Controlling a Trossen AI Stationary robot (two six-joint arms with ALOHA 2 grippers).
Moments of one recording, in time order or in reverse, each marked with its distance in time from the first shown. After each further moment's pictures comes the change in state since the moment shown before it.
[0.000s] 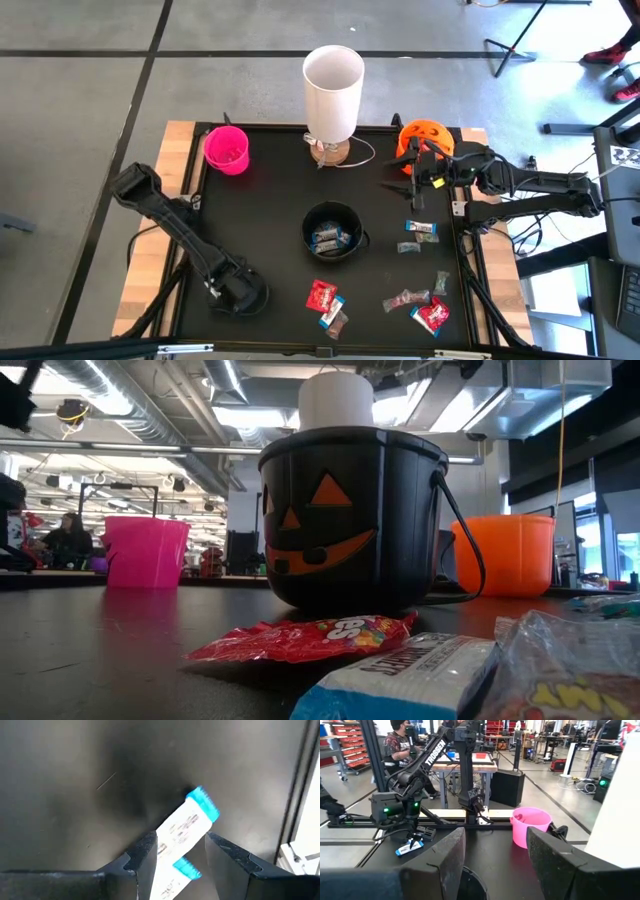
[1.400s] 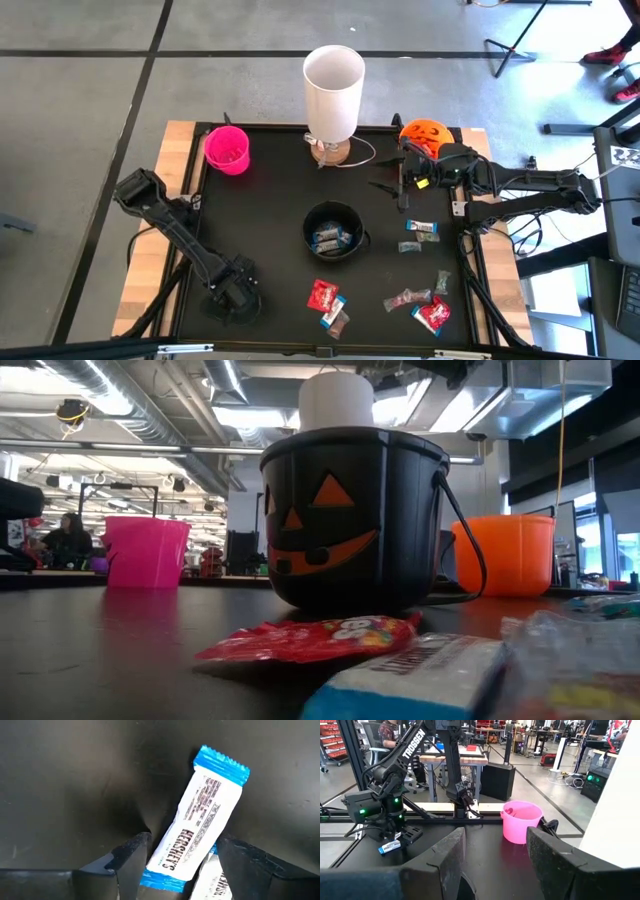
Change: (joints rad) left arm -0.026 0.092 0.006 -0.056 -0.130 0.410; right arm 0.000 0.100 -0.001 0.066 0.049 -0.026
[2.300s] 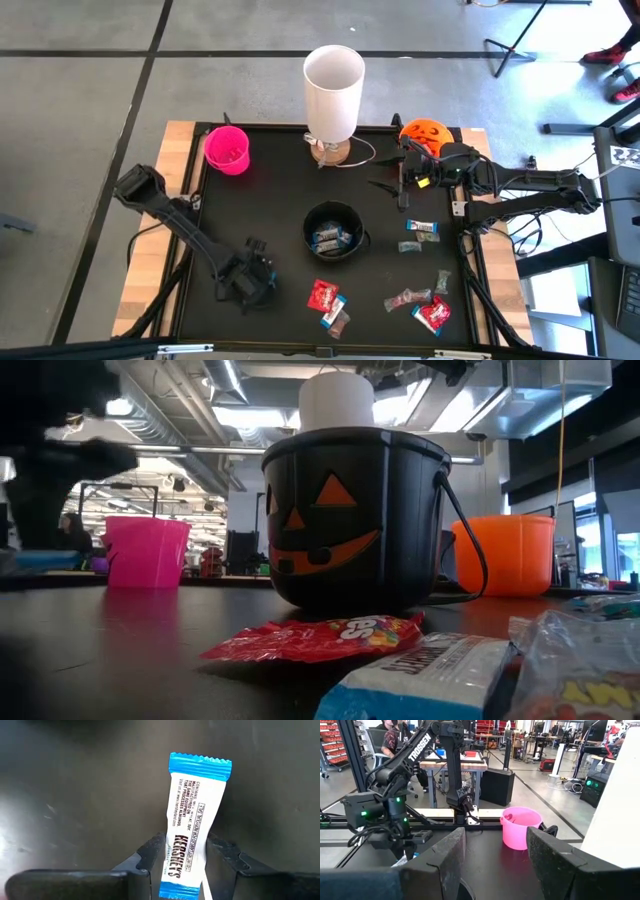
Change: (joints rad) left arm 0.090 -0.057 0.053 -0.010 -0.359 -0.099; right arm 0.000 0.000 0.000 0.030 0.000 0.003
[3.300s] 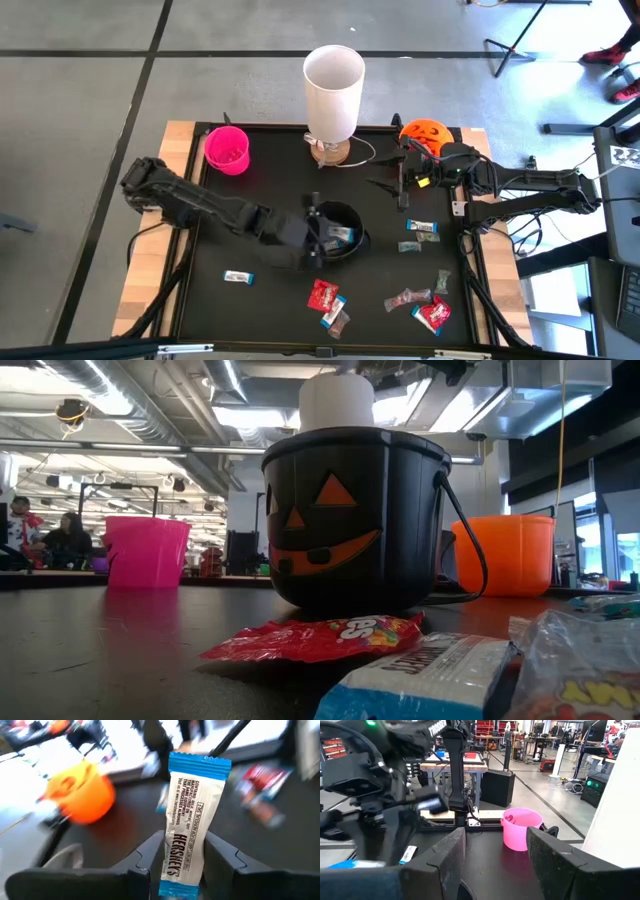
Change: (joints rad) left arm 0.342 -0.005 0.392 0.499 -0.209 0.420; right arm 0.000 0.000 0.000 0.006 0.000 0.009
